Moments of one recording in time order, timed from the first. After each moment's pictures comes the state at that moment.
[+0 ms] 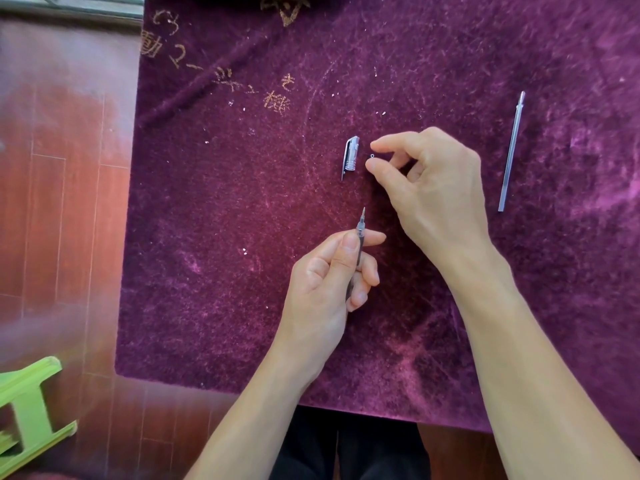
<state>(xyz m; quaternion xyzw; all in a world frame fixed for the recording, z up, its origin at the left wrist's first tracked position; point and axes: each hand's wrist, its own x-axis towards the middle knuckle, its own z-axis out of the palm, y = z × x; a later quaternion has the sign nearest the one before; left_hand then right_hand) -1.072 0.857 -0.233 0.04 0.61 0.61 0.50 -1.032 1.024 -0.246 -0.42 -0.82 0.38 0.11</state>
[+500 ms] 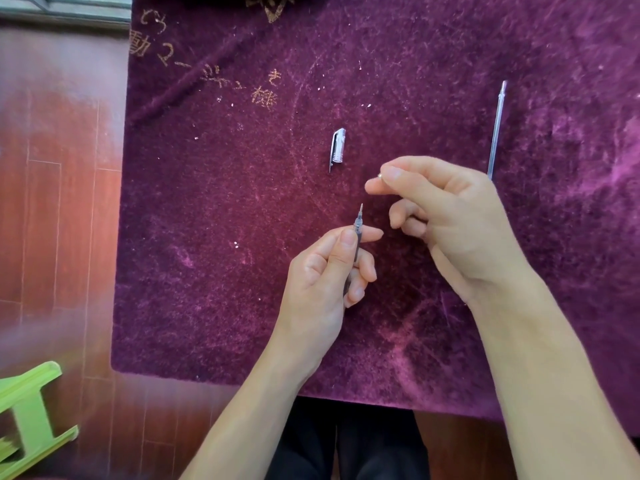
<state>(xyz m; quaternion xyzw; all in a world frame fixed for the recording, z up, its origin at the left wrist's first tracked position) -1.063 0.856 -0.231 0.06 0.61 0.61 0.51 -0.987 1.013 -0.227 -0.45 -0.53 0.71 0.11</state>
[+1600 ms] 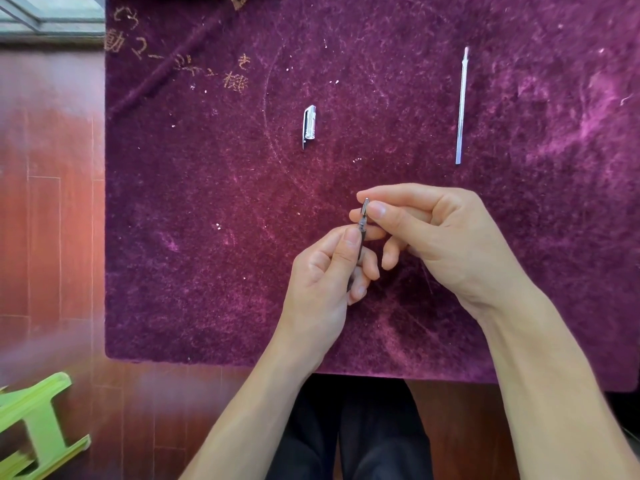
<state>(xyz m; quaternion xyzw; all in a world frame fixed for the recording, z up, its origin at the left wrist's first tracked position) -1.030 0.851 -0.222 0.10 0.63 0.58 0.51 -0.930 0.989 -0.219 -0.39 -0.54 0.74 0.07</state>
